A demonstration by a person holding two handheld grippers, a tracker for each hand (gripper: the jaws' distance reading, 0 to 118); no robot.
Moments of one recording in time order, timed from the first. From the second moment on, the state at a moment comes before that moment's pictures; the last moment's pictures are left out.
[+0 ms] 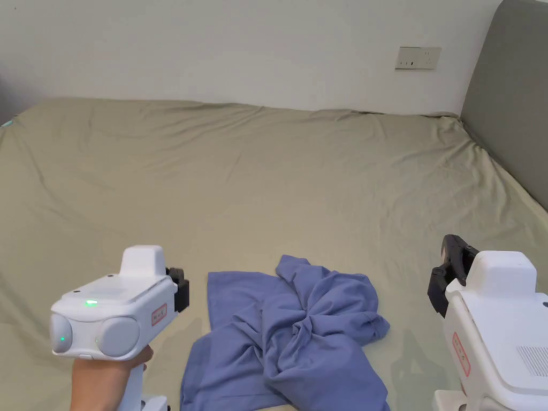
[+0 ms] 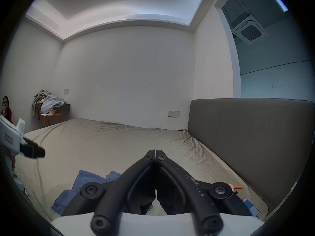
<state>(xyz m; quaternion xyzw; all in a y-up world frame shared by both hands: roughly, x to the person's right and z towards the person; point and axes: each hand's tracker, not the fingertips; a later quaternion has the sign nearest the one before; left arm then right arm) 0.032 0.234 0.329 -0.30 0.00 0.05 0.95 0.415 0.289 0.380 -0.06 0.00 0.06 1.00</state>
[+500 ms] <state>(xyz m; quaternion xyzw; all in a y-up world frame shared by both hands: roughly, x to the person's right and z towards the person) 0.056 0.117 0.340 -0.47 -0.02 0.09 0.88 0.420 0.265 0.370 -0.09 0.00 0.06 0.99</state>
